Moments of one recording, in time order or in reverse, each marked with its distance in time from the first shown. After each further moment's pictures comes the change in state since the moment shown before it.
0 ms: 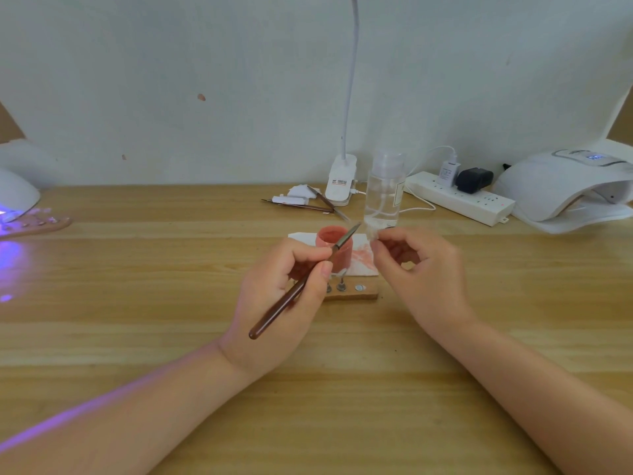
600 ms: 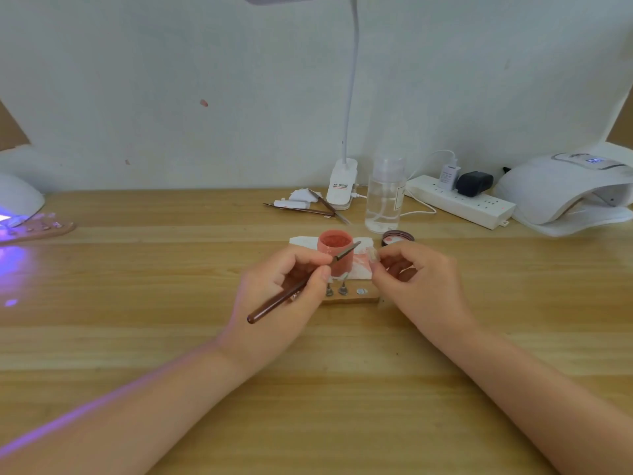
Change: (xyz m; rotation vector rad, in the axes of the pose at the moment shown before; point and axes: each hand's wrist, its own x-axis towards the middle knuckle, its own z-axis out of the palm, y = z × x) left_hand 0.003 -0.005 -0.003 -0.032 -0.032 -0.138; right_hand -0.005 0.003 -0.004 -0.087 -0.139 0.149
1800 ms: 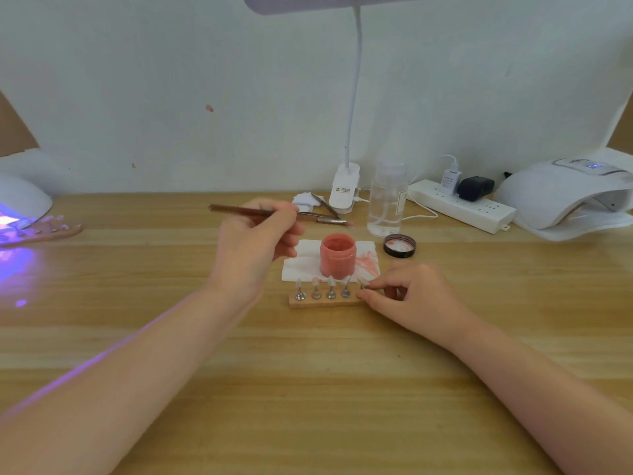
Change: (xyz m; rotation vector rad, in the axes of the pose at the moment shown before) left_hand 0.057 -0.010 -0.018 -0.433 0.253 -0.449; right_hand 0.004 0.007 -0.010 -0.200 -0.359 -0.069
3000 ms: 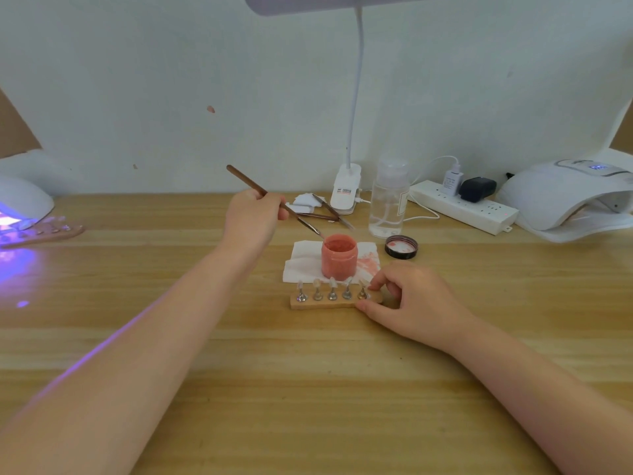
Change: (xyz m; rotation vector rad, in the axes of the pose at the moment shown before) left_hand 0.051 0.000 0.005 0.483 0.141 -0.108; right_hand 0.003 0.007 0.006 -0.203 -0.010 -0.004
